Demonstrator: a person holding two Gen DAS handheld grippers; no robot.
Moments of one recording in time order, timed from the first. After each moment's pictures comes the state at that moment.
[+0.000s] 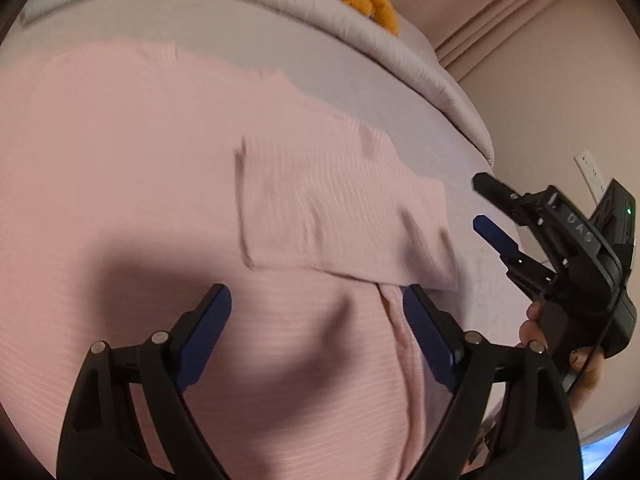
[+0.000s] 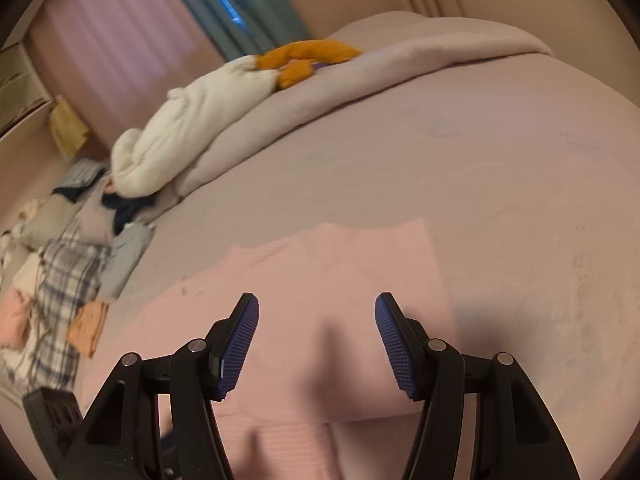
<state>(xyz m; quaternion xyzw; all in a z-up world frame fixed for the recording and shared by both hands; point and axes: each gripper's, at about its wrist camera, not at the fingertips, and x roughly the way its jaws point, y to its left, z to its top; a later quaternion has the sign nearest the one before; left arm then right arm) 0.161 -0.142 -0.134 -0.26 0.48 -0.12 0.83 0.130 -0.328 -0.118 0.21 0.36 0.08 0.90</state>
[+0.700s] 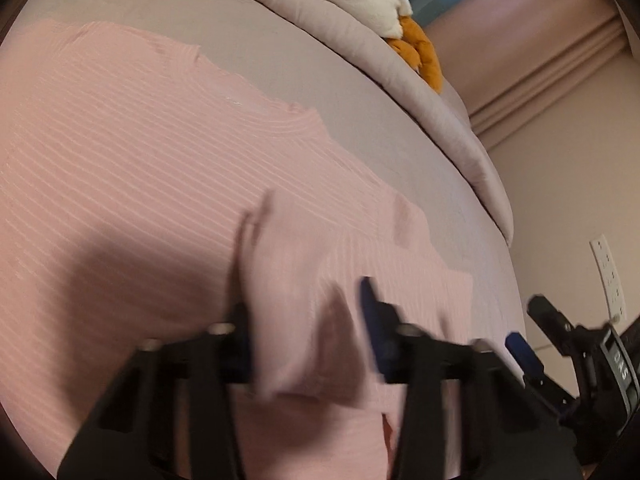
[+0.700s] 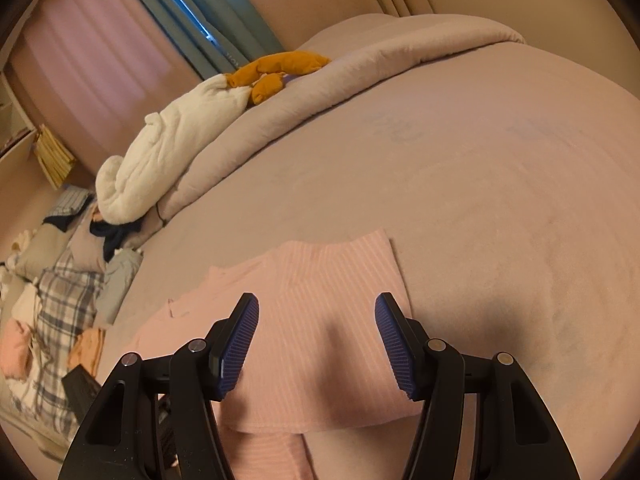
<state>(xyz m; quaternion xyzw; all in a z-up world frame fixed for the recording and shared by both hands) 0.209 -0.138 -0.160 -0.34 0.41 -0.03 0.85 0.135 -0.352 -0.121 0.24 0.36 0.06 0.90</state>
